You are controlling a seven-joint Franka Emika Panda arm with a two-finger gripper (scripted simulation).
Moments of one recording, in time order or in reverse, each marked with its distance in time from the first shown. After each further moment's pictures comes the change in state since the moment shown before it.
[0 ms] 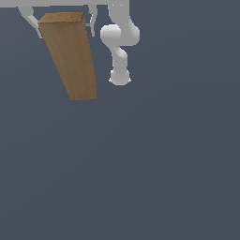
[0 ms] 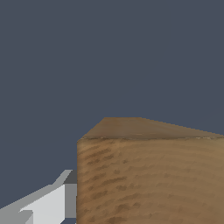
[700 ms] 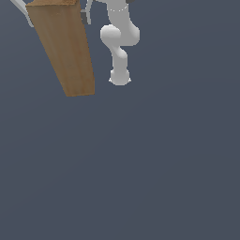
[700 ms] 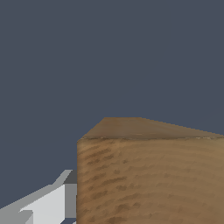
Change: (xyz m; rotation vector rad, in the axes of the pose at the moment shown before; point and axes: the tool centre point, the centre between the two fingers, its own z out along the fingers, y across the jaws) arm 0.008 0.003 -0.021 0.000 0.000 0.000
